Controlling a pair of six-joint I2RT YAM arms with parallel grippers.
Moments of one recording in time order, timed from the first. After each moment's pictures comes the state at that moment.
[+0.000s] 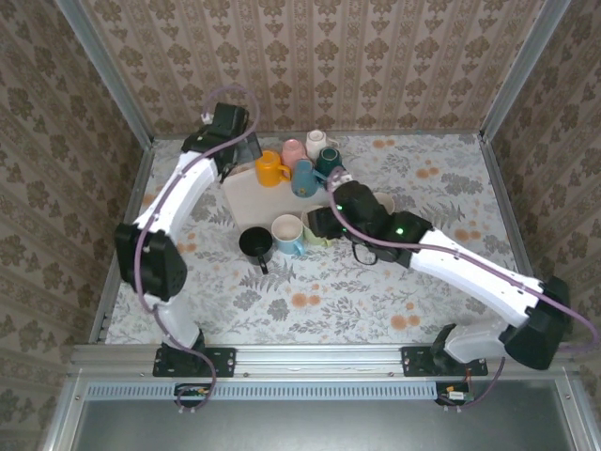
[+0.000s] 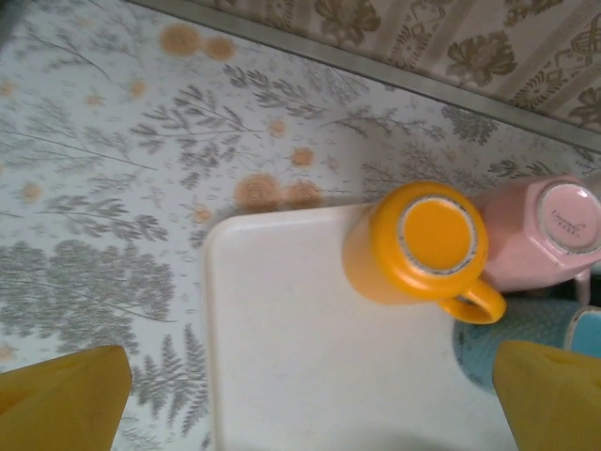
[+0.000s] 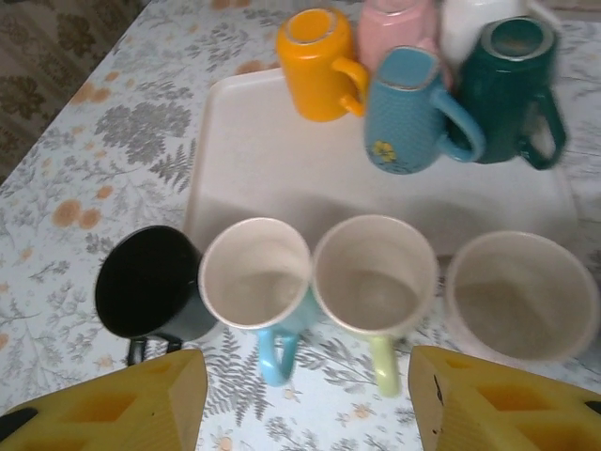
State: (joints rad) left arm -0.37 1.86 1.82 -0.83 -0.28 -0.54; right arm 0.81 1.28 1.19 -0.54 0.25 0.43
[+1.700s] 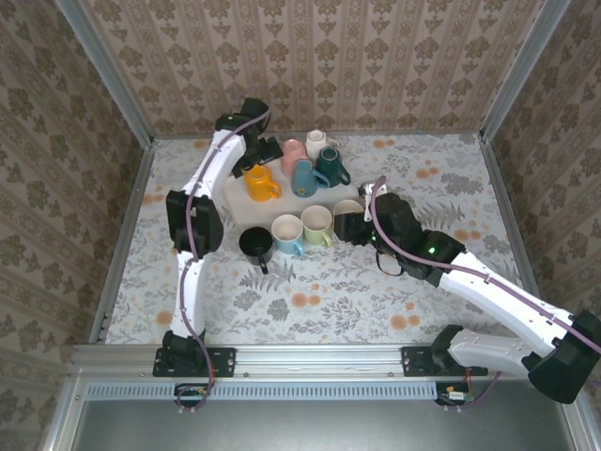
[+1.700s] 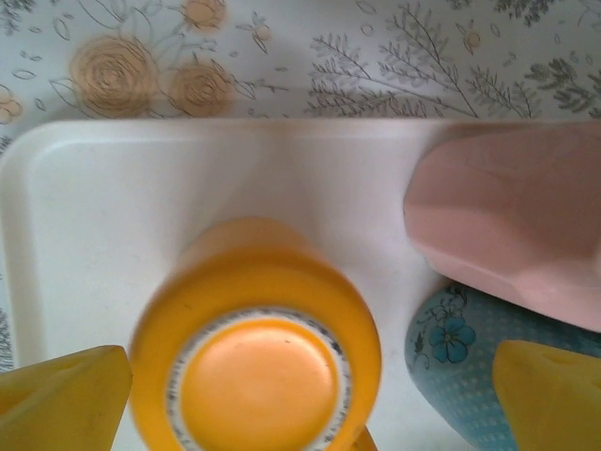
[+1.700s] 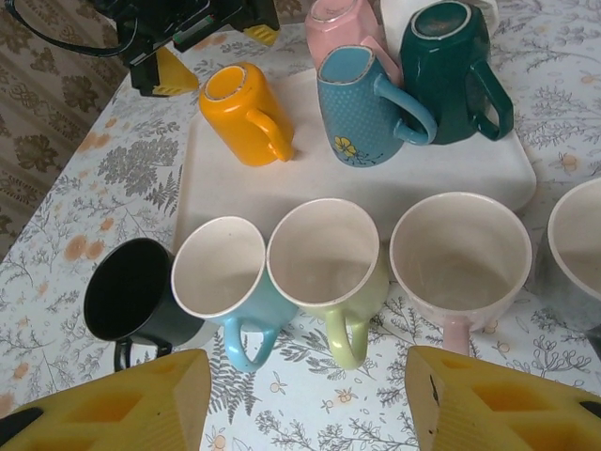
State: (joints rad) left arm -0.37 2.37 2.38 -1.18 -0.07 -0.72; right arm 0.72 1.09 0.96 -0.42 0.17 0.50
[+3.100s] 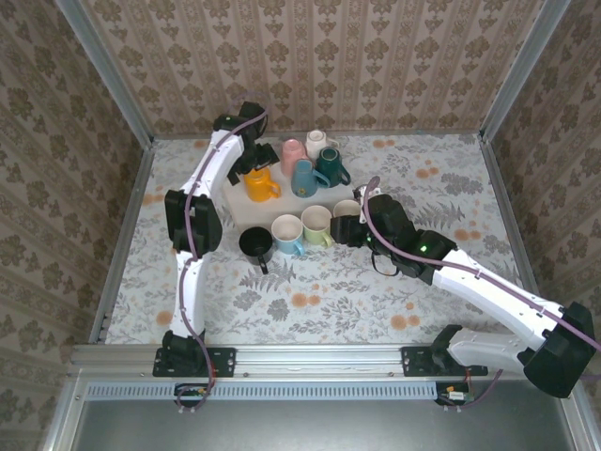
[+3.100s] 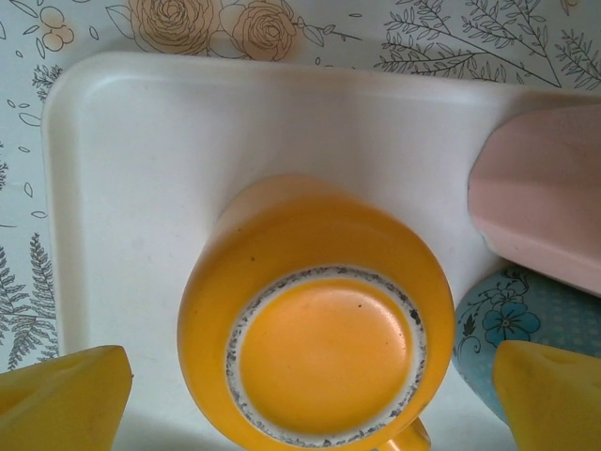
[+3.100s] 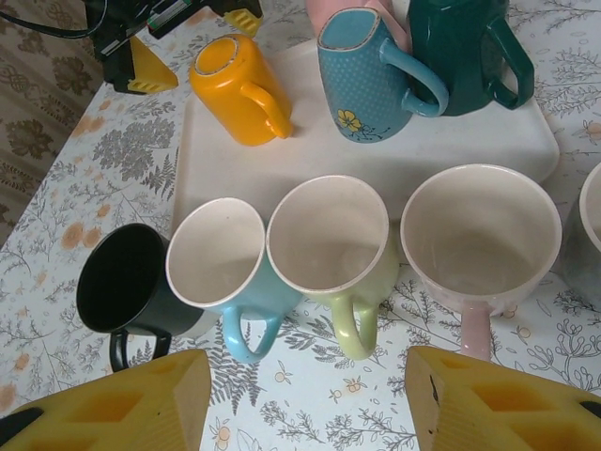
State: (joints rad) left arm -0.35 2.36 2.36 -1.25 -0.07 -0.78; right arm 0.72 1.13 0.94 -0.40 0.14 0.53
